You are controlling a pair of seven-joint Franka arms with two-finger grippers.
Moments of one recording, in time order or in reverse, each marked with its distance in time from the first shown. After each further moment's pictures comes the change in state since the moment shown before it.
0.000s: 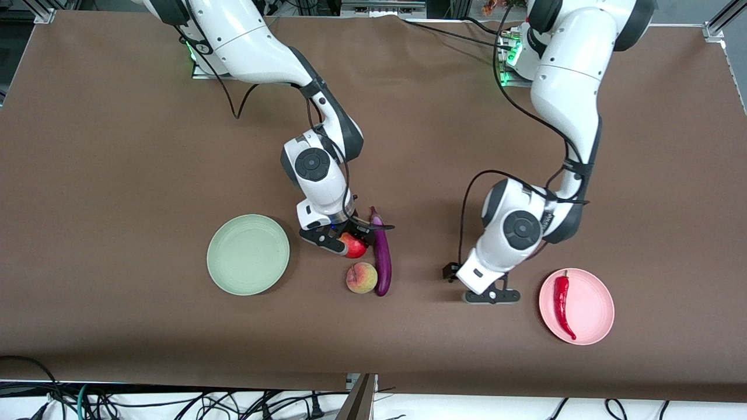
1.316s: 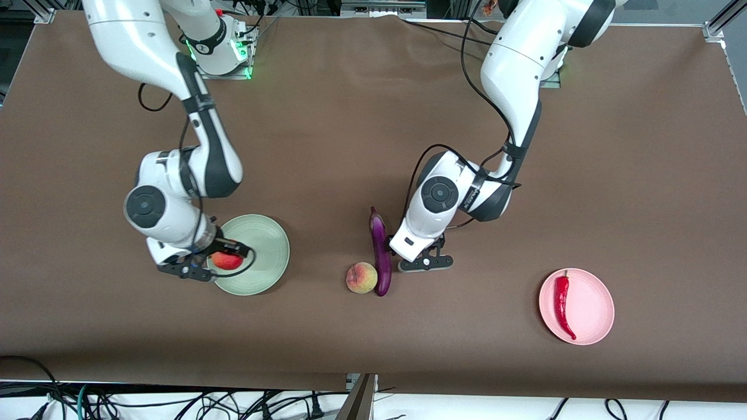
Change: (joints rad) left arm -0.199 0.018 -0.001 0.022 0.000 0.004 -0.289; right arm -0.337 -0.213 -0.114 -0.191 0.029 -0.282 -0.665
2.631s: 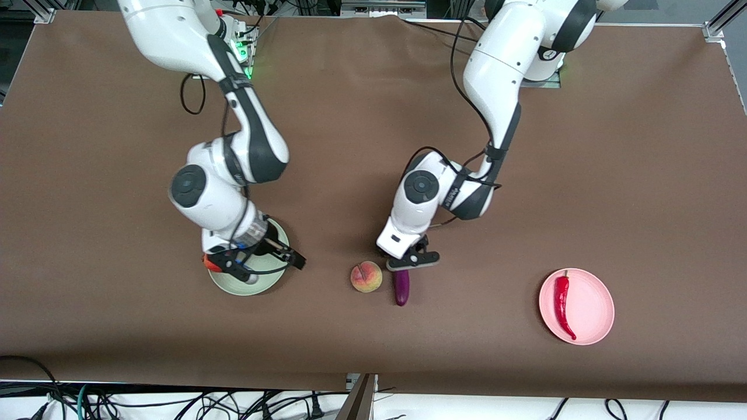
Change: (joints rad) left arm -0.038 0.060 0.072 0.035 0.000 0.116 -0.085; right arm 0.160 0.075 0.074 0.171 0.175 0.185 0.424
